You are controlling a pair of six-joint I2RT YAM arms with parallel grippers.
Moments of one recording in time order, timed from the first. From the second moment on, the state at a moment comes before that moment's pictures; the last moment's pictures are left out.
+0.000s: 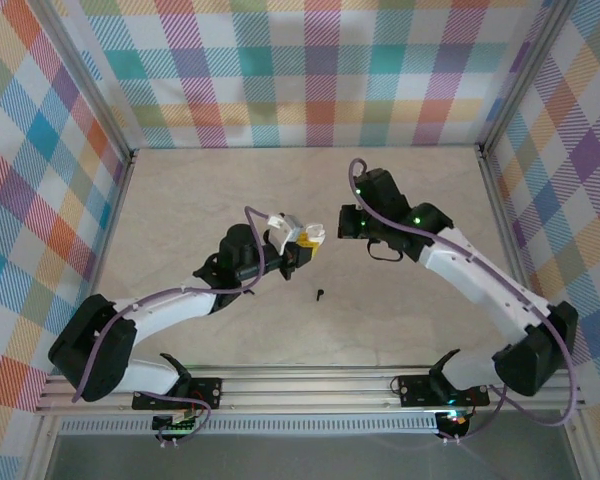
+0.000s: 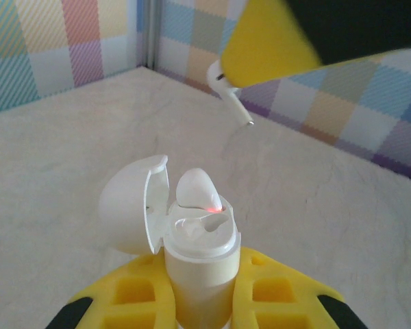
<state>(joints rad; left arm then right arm) -0.69 1.36 0.68 0.49 0.35 -0.09 0.70 1.33 1.34 -0.75 0.10 0.55</state>
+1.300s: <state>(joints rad) -0.82 1.48 0.73 0.74 0.14 -0.18 0.82 1.24 1.21 -0.47 0.23 0.46</state>
